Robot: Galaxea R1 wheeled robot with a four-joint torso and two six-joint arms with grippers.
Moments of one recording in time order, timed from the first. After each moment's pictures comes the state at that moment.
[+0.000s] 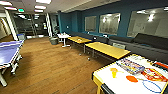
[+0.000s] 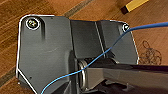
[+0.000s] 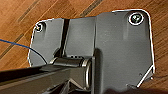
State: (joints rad) left arm 1.55 3.04 -2.64 -0.02 -0.11 0.07; right arm -1.56 3.07 -2.74 -0.04 0.08 0.01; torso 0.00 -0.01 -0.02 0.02
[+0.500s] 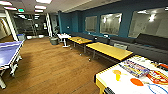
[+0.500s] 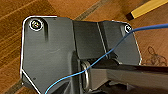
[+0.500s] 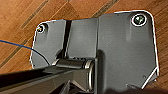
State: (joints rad) left arm 1.55 3.04 -2.65 -0.02 -0.11 0.07; right arm -1.55 3.08 -2.74 -0.04 0.08 0.01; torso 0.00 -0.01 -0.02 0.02
